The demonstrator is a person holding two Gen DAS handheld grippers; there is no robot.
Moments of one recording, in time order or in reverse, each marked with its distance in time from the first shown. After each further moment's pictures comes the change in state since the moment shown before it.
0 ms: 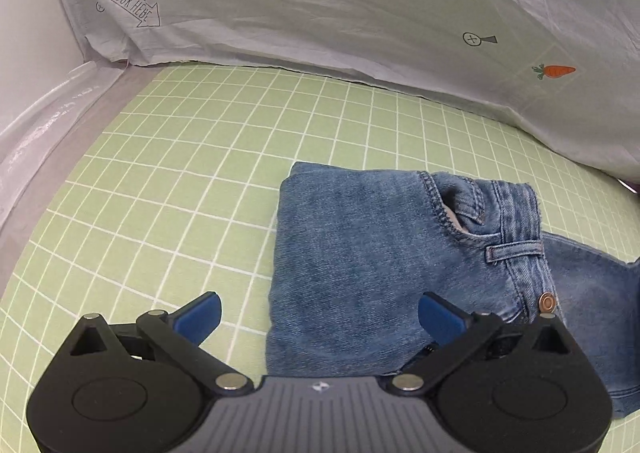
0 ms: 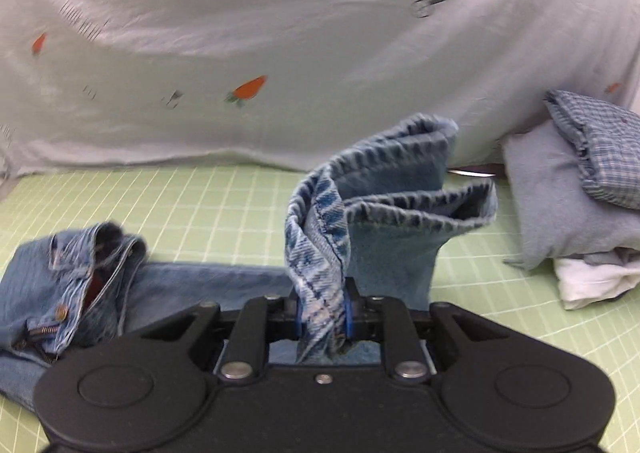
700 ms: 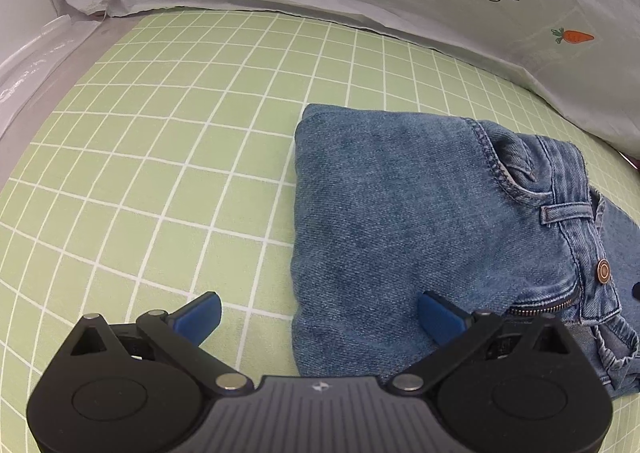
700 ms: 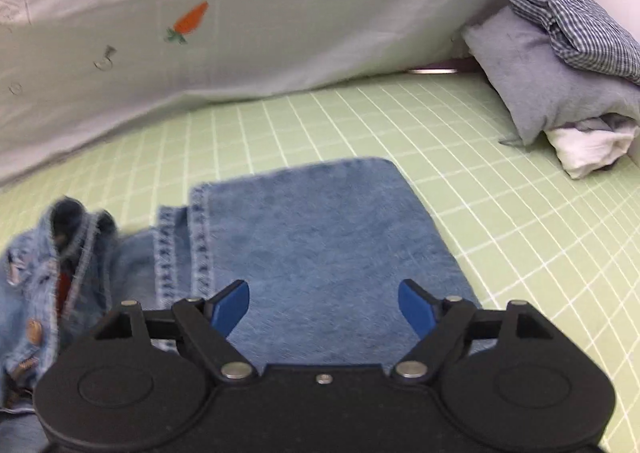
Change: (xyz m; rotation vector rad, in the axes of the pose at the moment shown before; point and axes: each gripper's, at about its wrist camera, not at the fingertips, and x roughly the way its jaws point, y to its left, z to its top) left arm 0.050 0.032 -0.002 -0.009 0.111 -0.075; right arm 0.117 0.023 -0.034 0.261 0.178 -0.186
